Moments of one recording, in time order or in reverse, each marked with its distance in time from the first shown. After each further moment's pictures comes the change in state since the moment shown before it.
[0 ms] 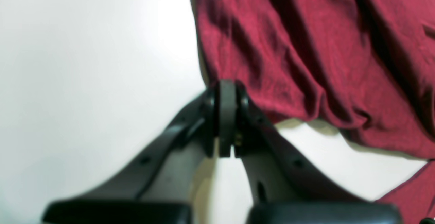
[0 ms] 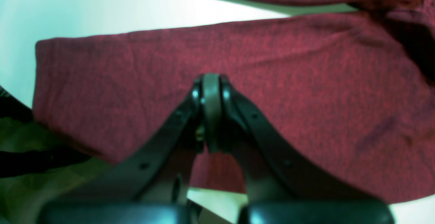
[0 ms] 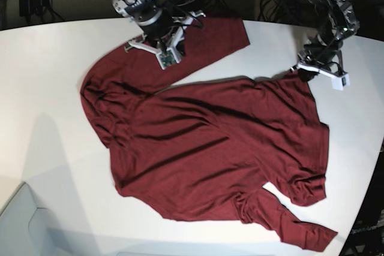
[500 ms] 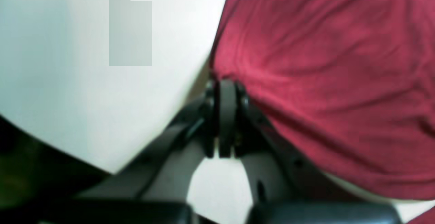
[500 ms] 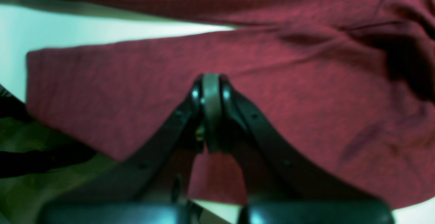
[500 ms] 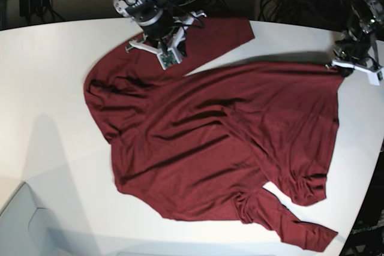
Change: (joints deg) left arm 2.2 -3.5 -12.2 12.3 2.7 1.3 5.9; right arm 0.2 -0.1 0.0 0.0 0.0 0.0 0.0
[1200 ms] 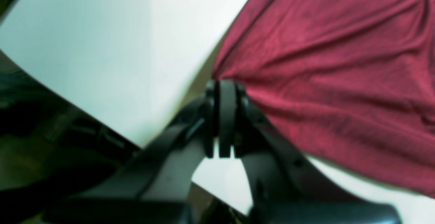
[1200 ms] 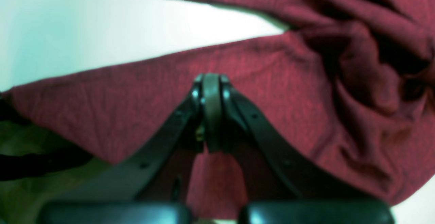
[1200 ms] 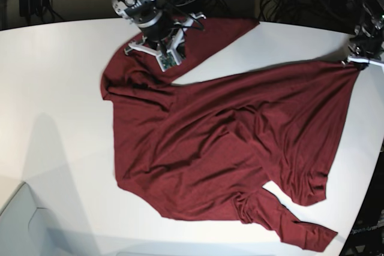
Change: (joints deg) left arm -0.3 -0.8 -4.8 -3.6 0.6 0.2 0.2; right arm 0.7 0.1 0.0 0.3 0.0 0.0 0.0
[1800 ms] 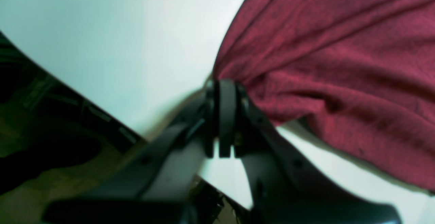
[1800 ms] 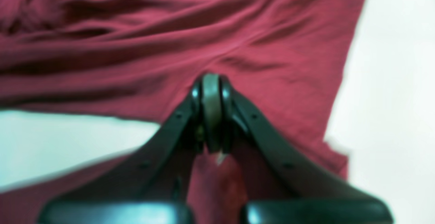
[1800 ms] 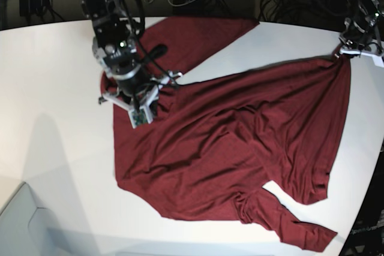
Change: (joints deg) left arm -1.3 0.1 -0.2 -9.2 -0.4 0.0 -1.3; right arm 15.7 0.2 9.2 -3.9 0.3 0.1 -3.0
